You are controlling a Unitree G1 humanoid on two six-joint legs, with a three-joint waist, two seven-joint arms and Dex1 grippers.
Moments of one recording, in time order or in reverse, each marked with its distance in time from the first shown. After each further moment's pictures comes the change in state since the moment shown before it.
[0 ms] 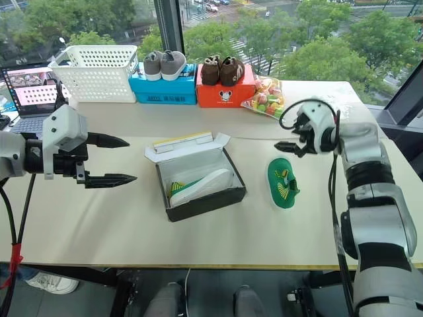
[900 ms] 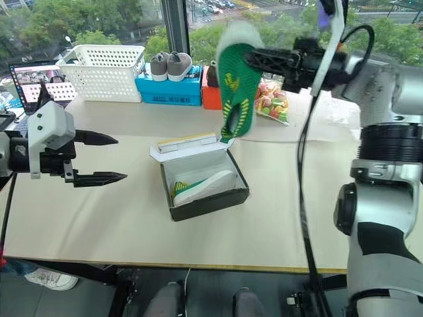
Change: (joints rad) left arm 0.030 0.027 0.033 -0.002 -0.009 -0.012 0.002; right arm -0.042 -0.014 -0.259 -0.565 0.519 0.877 0.176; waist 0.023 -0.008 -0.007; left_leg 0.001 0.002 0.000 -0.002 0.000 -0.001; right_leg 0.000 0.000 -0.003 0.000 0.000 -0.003
